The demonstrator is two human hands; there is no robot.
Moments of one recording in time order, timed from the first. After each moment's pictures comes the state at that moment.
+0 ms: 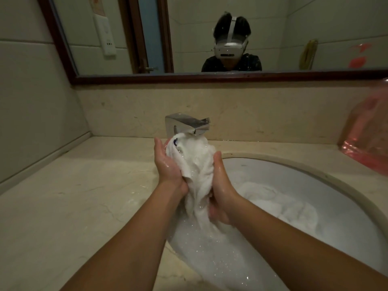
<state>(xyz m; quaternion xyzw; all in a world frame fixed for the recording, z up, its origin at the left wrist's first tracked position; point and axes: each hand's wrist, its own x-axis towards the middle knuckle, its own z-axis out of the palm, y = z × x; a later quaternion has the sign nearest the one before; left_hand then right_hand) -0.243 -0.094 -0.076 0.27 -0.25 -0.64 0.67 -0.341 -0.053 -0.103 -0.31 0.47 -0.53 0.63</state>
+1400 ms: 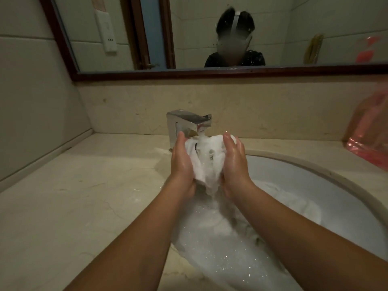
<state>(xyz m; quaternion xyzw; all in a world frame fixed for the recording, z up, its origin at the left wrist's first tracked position) -0.259 -0.093 -0.078 0.40 -0.34 -0.62 0.58 -0.358 -0.076 -0.083 -0.30 0.45 -0.68 0.50</state>
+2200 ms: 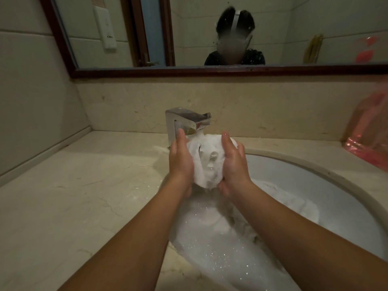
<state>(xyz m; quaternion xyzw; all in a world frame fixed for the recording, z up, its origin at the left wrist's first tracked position) -0.260 -0.080 -0.070 0.45 -0.38 -0.52 0.61 -0.366 -0.087 -0.098 -0.26 0.40 -0.69 0.55</state>
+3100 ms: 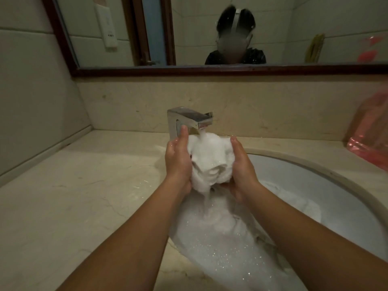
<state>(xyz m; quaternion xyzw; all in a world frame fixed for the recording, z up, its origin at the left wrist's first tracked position) -0.252 -0.094 -0.078 0.47 -0.35 -0.51 0.63 -0.389 -0.091 -0.110 -0.29 0.46 -0.62 0.56</state>
